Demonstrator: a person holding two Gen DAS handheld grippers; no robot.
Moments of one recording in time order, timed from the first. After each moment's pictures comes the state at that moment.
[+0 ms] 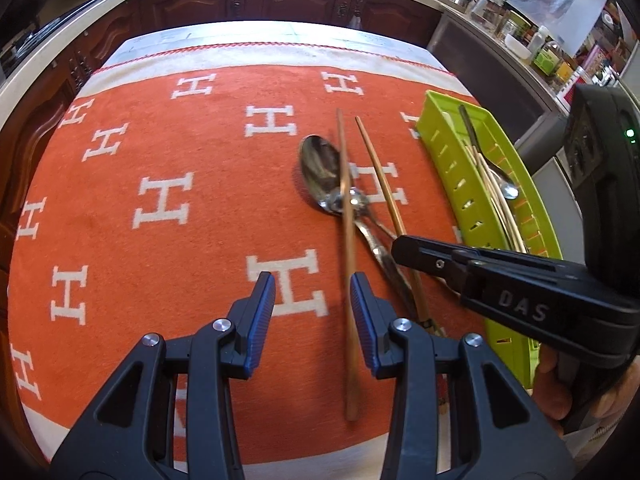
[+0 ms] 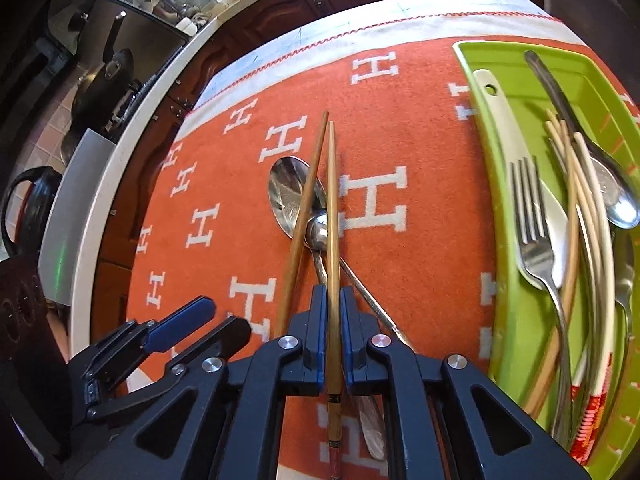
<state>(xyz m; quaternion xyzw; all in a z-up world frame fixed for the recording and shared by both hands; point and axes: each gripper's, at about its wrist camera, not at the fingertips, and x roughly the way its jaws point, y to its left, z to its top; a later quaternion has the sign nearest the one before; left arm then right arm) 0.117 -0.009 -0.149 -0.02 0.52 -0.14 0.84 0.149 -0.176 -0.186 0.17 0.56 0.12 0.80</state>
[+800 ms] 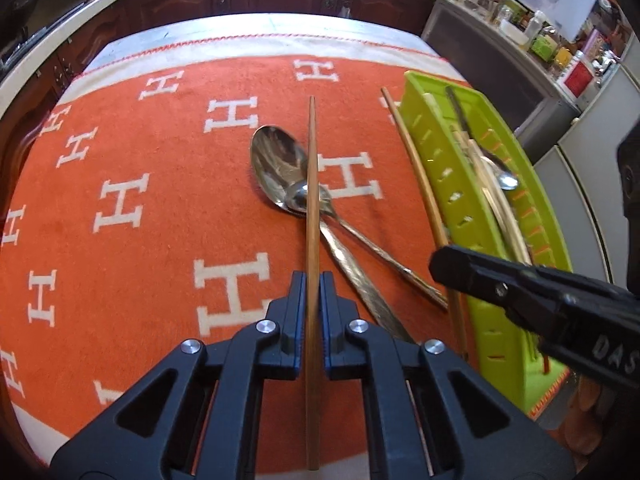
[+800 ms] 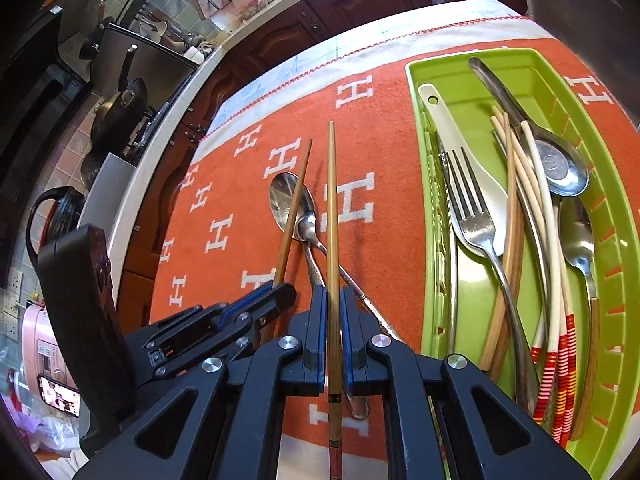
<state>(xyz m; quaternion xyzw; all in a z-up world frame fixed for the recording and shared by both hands) 0.115 -0.047 -0.158 0.00 0.52 -0.14 0.84 0.105 -0.225 -0.161 0.21 0.53 0.13 0.81</state>
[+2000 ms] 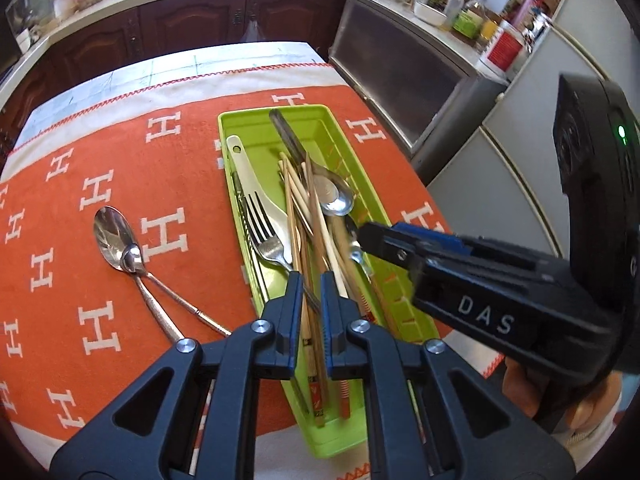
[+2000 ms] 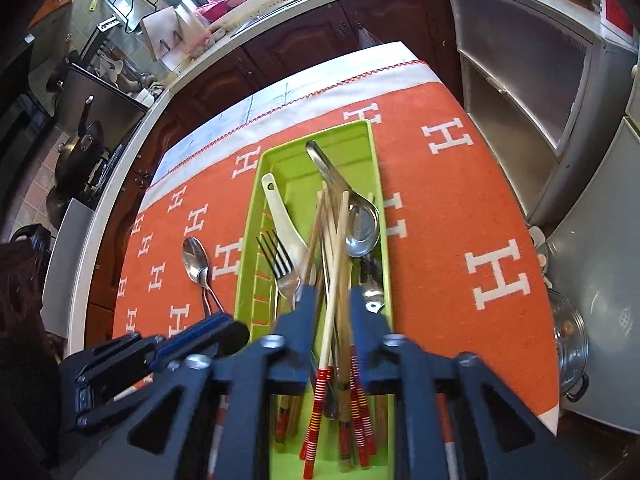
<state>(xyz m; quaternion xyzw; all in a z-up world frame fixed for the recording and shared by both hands) 0.097 -0.182 -0.098 0.03 0.51 -0.23 0.83 0.091 -0.365 -0.123 0.19 0.51 0.03 0.84</state>
